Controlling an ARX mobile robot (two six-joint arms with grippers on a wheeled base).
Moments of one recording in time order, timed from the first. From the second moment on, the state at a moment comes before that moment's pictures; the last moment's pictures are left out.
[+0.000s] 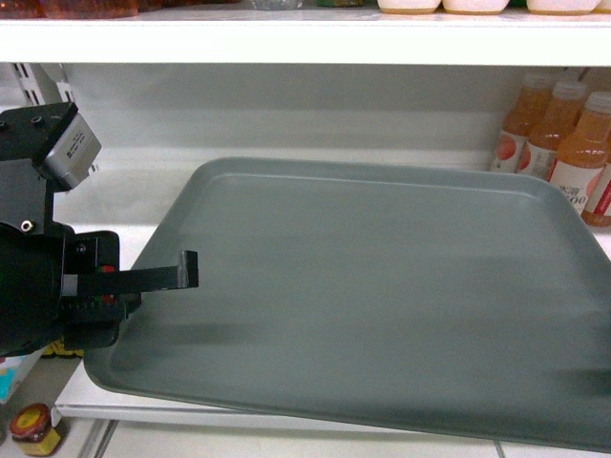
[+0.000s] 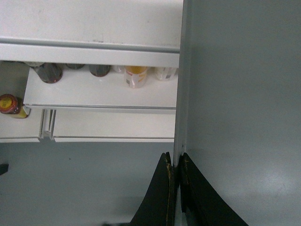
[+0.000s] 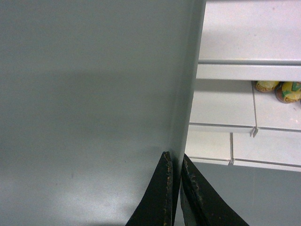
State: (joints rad) left arm -0.35 1.45 0.65 0.04 -0.20 -0.33; right arm 0.13 1.37 0.45 0.28 -0.09 0.11
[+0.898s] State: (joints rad) left arm -0.35 1.45 0.65 0.04 -0.20 -0.33; right arm 0.13 1.37 0.45 0.28 -0.09 0.11
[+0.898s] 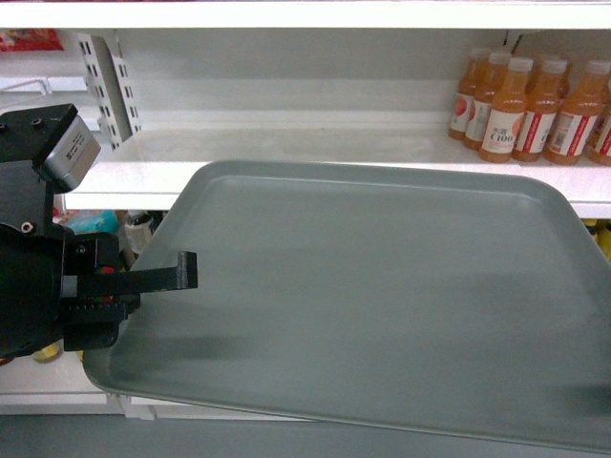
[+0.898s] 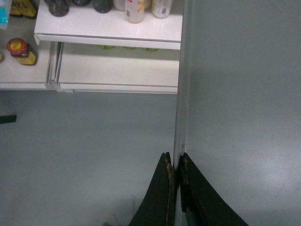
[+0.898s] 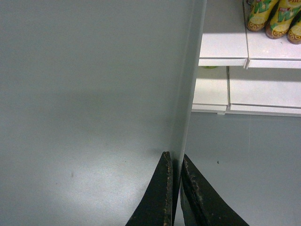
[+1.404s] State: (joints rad) left arm -0.35 1.45 0.65 0.04 -0.21 -0.33; right arm 0.13 1.37 0.45 0.28 -0.09 0.11
